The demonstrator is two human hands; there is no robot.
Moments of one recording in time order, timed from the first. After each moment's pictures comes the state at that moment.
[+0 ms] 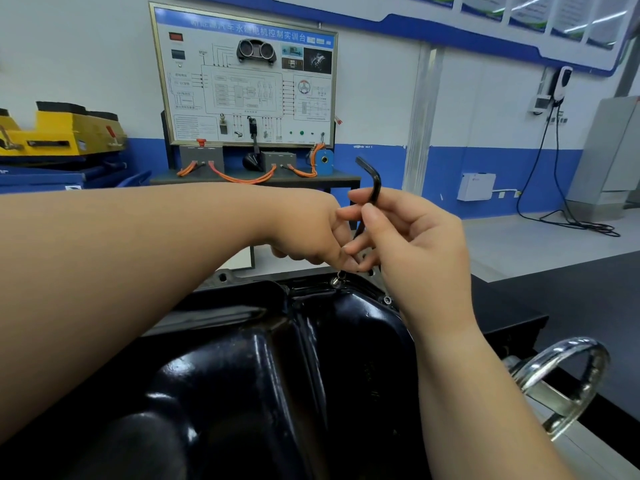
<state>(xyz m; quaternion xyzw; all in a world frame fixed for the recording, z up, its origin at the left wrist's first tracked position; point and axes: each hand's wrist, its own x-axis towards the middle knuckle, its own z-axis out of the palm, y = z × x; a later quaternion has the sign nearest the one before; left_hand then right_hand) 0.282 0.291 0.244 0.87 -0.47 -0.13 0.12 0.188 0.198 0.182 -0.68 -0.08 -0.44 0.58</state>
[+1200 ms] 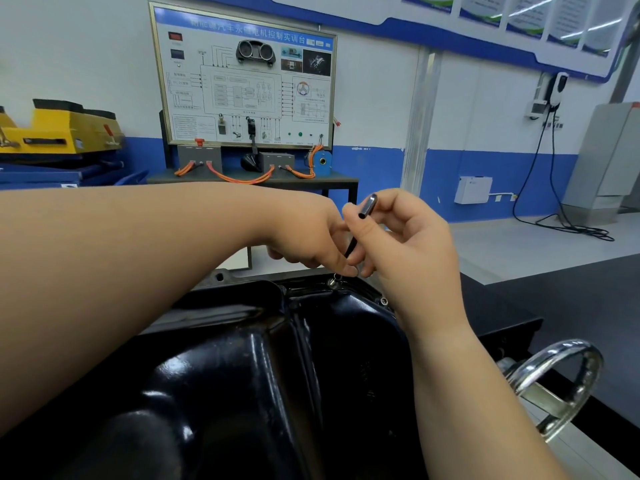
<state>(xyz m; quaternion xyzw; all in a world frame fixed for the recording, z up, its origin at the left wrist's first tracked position) 0.281 0.289 0.242 0.88 -0.45 -0.12 0.11 0.192 0.196 0.182 -0.68 -0.08 -0.43 0.59</state>
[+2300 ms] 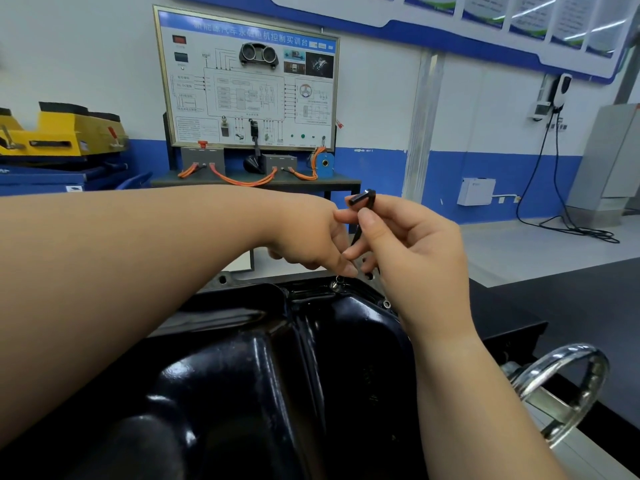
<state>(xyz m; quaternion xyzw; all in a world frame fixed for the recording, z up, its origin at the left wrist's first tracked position) 0.286 0.288 0.242 0.87 -0.47 -0.11 0.07 0.188 0.198 0.181 -0.68 -0.10 -0.44 0.58</state>
